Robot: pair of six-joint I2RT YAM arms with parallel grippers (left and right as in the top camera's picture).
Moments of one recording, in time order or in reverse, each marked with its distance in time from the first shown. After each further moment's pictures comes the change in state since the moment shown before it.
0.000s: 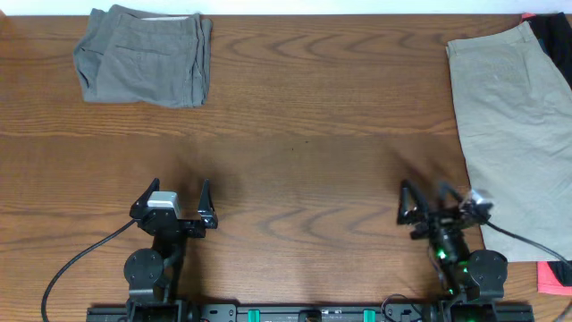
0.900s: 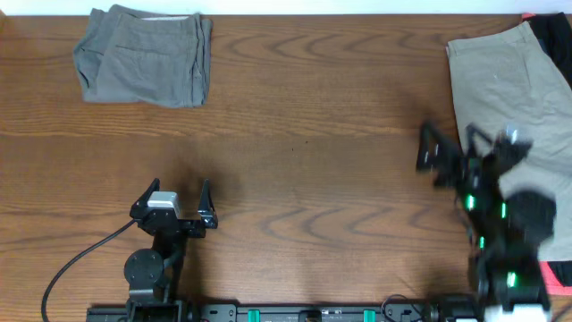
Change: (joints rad) left arm 0.000 0.000 0.000 0.000 -0.001 0.000; right arm 0.000 0.675 0.620 -0.027 0.197 -0.239
